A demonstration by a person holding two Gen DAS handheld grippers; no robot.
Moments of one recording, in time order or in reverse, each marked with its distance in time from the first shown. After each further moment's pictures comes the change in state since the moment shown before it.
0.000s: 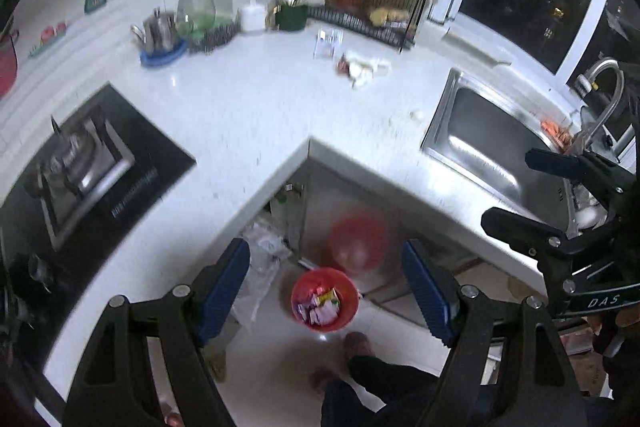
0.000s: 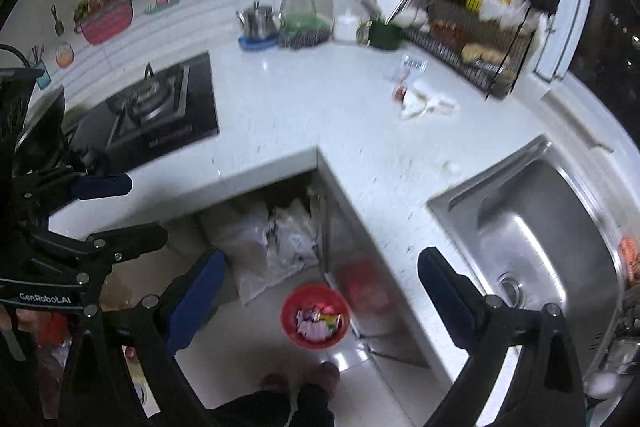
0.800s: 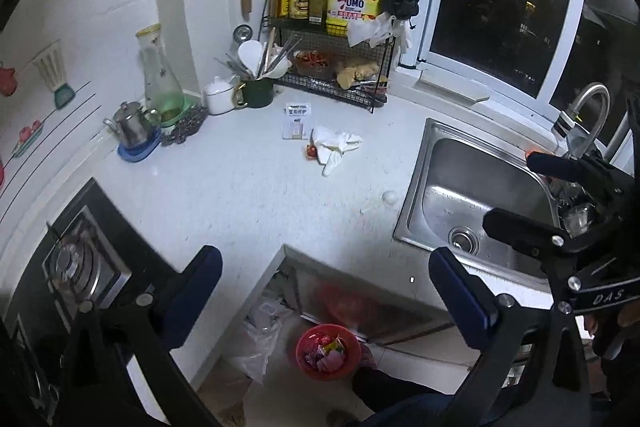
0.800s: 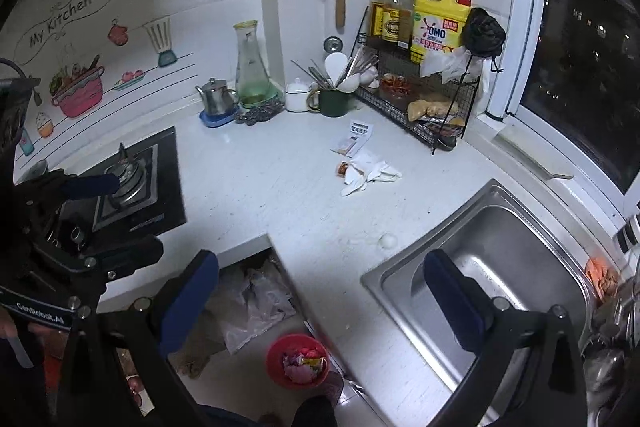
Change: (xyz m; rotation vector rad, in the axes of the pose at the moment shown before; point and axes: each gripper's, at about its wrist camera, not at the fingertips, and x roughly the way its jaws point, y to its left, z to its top) left arm -0.001 -0.047 0.113 0.121 -0.102 -0.018; right arm -0.038 -0.066 0.070 0.093 -0.139 -0.059
